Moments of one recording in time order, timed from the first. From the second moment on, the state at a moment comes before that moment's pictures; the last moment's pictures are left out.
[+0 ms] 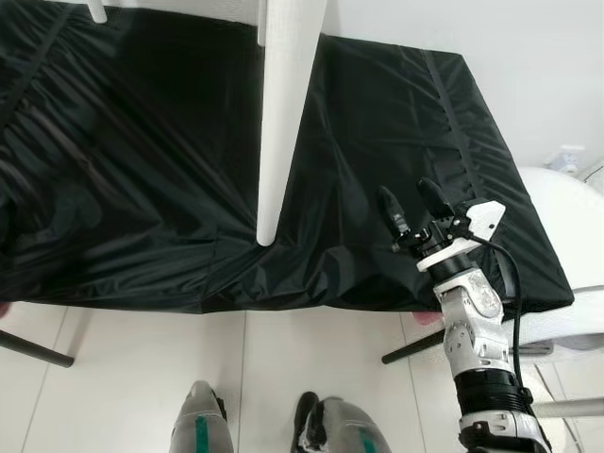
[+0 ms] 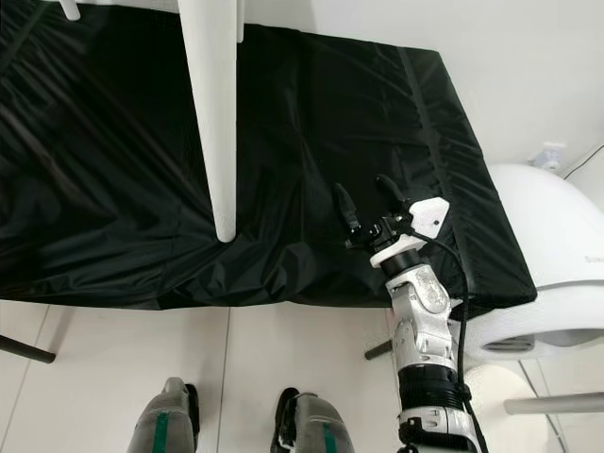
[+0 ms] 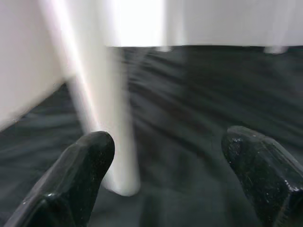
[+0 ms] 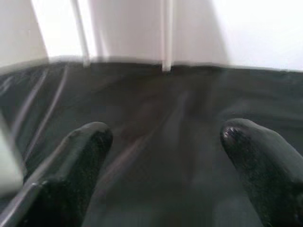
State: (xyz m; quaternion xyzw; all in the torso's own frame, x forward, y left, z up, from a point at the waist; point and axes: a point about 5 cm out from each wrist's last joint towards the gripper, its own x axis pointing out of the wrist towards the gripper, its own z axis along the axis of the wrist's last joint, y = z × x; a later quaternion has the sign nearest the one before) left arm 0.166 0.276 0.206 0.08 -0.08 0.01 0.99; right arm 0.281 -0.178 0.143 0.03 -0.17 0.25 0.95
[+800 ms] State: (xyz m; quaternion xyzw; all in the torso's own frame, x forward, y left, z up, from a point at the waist) left arm 0.166 0.204 0.163 0.13 -0.05 -0.19 0.97; right arm 0.218 -0.145 0.098 -0.11 -0.07 0.56 0.82
